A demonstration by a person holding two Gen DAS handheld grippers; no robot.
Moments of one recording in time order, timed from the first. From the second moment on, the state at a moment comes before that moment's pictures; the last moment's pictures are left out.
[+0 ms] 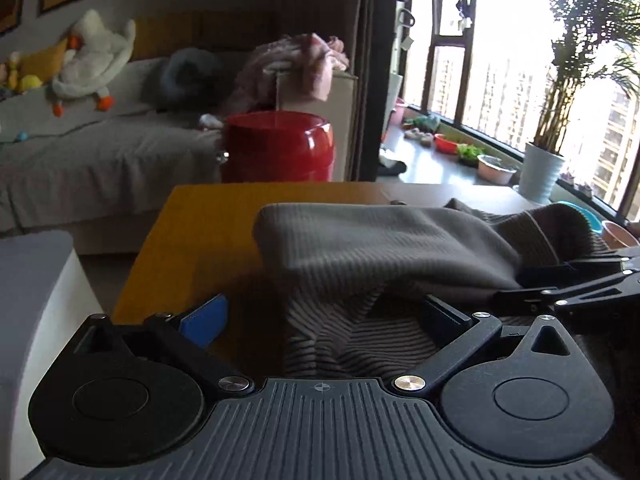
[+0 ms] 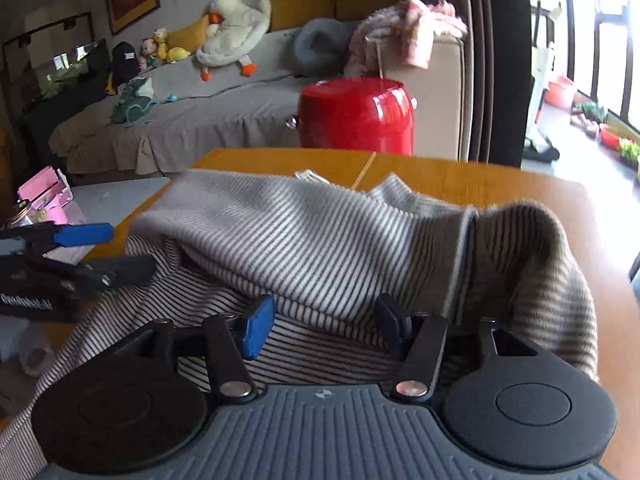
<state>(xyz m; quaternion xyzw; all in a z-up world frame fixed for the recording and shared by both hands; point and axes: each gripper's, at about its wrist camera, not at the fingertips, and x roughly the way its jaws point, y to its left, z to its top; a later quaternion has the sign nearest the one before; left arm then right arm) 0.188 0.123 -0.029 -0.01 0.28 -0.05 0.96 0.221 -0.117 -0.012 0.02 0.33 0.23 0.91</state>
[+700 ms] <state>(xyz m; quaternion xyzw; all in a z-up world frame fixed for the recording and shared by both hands) 0.218 0.150 -0.043 -0.03 0.31 0.01 0.95 0.220 -0.118 -0.013 0.02 0.33 0.23 0.91</state>
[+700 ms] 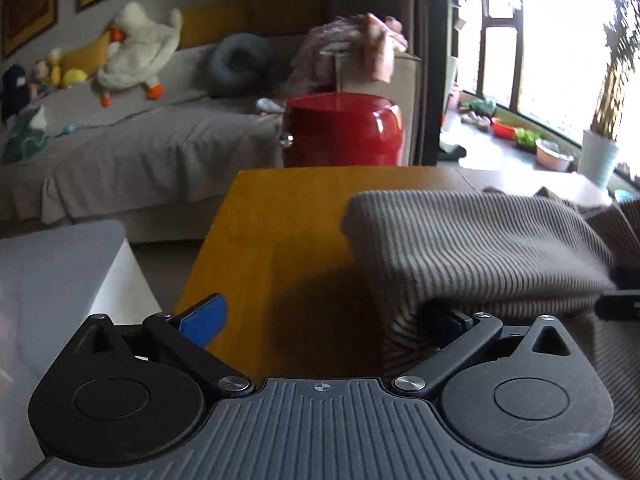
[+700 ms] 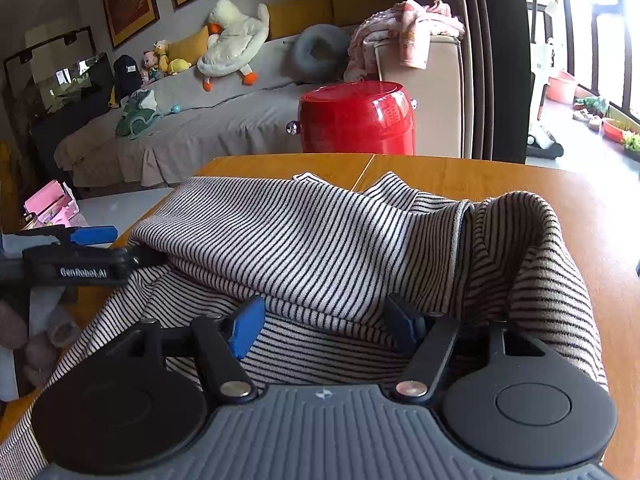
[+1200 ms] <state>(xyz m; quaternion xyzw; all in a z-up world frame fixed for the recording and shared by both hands) 0.198 0.167 -0.020 -0.10 0.28 -0.04 0.95 0.217 -0.118 0.016 0.03 0.32 0.19 0.93</state>
